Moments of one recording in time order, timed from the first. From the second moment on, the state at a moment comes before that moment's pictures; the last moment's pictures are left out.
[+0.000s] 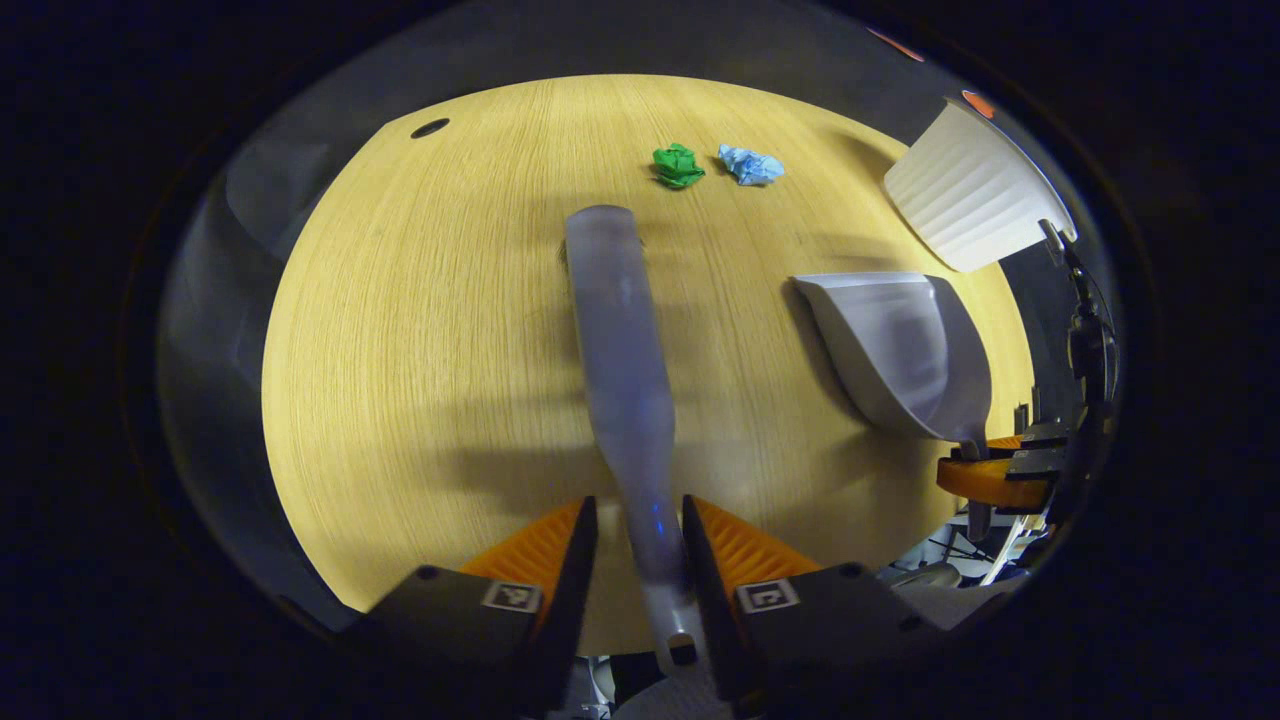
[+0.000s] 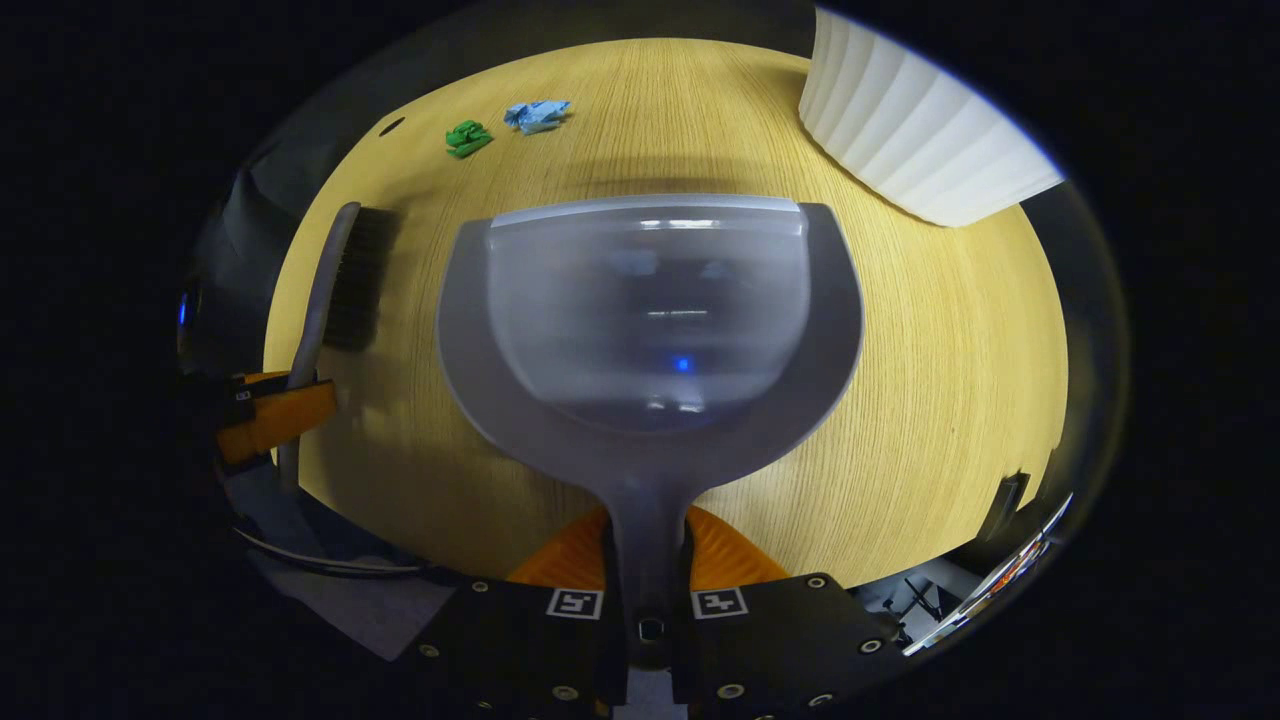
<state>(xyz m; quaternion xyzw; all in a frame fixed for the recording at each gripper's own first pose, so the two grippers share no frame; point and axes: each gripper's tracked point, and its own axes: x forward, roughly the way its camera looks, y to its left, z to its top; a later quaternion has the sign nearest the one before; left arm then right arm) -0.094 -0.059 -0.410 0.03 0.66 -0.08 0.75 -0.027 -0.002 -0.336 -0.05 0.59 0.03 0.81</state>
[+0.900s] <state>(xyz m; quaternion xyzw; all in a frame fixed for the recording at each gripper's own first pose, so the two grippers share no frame) -0.019 -0.003 -0.383 0.17 0.60 -0.19 0.76 -0.027 0.004 -0.334 -0.13 0.56 0.06 0.82</state>
